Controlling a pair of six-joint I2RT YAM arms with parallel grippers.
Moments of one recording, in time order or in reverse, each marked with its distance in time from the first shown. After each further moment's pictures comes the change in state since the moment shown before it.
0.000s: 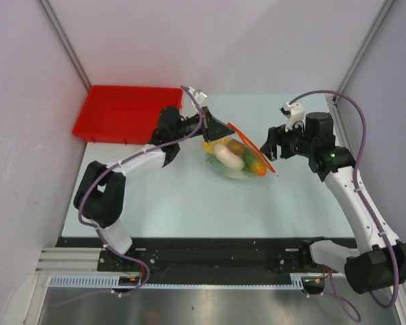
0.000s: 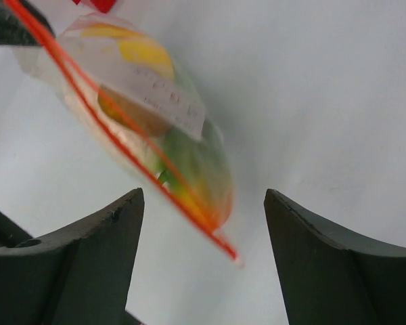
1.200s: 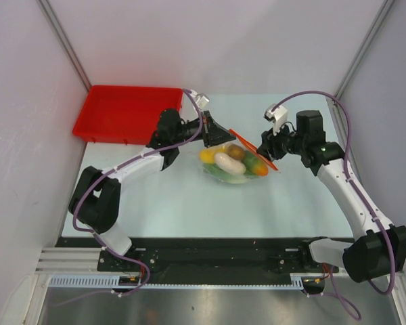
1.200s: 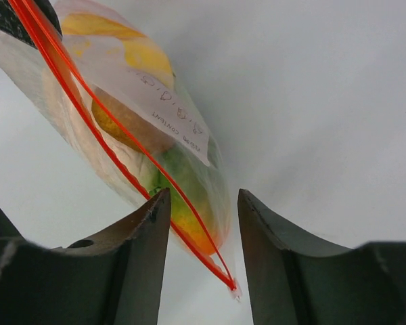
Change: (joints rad) left arm -0.029 -0.066 -0.038 -0.051 0.033 0.027; right arm 0.031 0.106 0.005 0.079 -0.129 -0.305
